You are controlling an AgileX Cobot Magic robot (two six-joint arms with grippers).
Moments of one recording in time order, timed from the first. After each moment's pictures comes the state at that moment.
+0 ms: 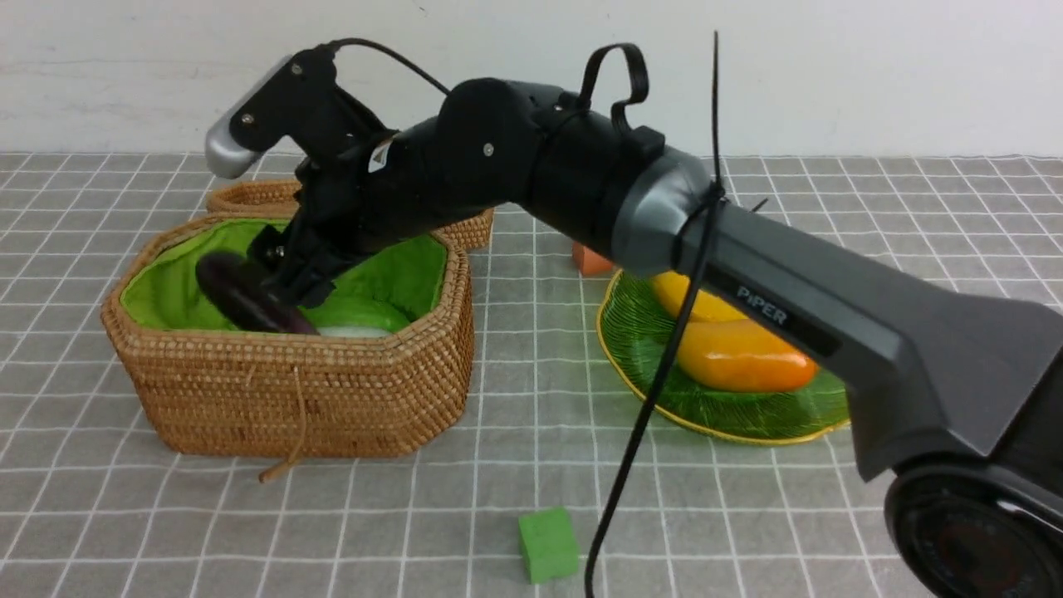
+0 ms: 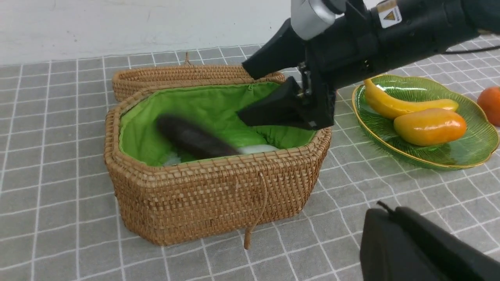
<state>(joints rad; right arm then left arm) 0.75 2.27 -2.26 0.39 0.69 -0.65 -0.77 0.41 -0.76 0.52 0.83 -0.59</state>
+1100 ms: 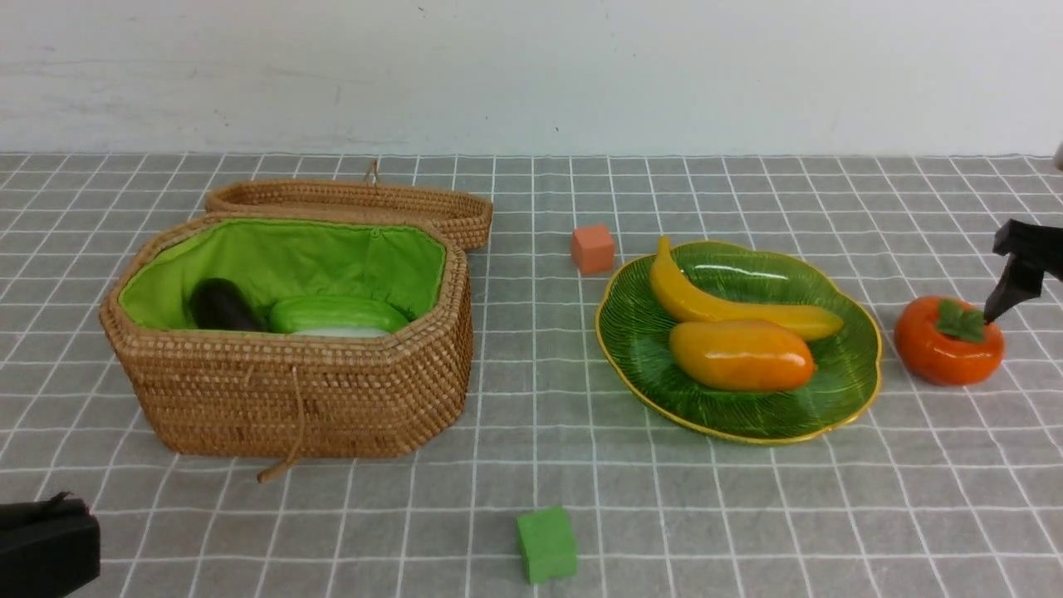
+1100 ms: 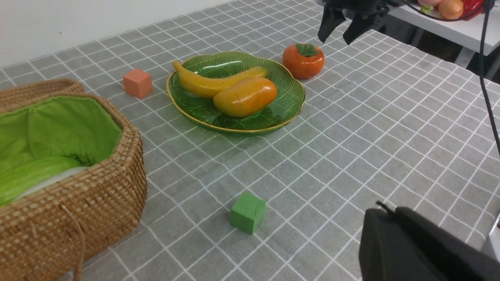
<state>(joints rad) -0.28 1.92 -1.51 0.29 0.86 0.04 -0.77 0.41 -0.76 -0.06 0.72 -0.05</state>
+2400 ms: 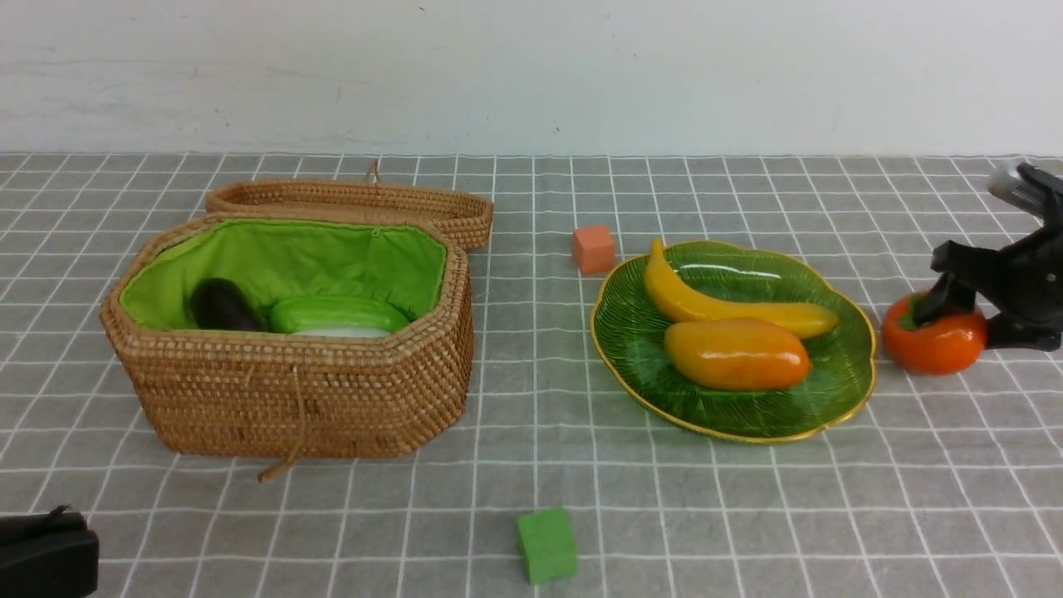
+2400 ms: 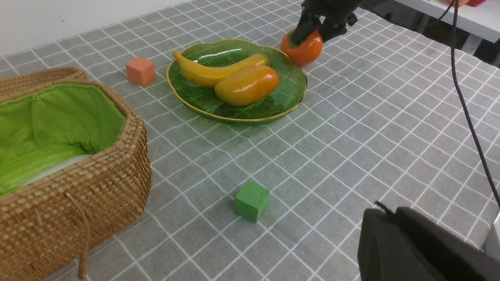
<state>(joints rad) -0.27 2.02 -1.51 0.49 0.69 -0.23 -0.77 0.41 -0.76 -0.06 0.74 -0.05</state>
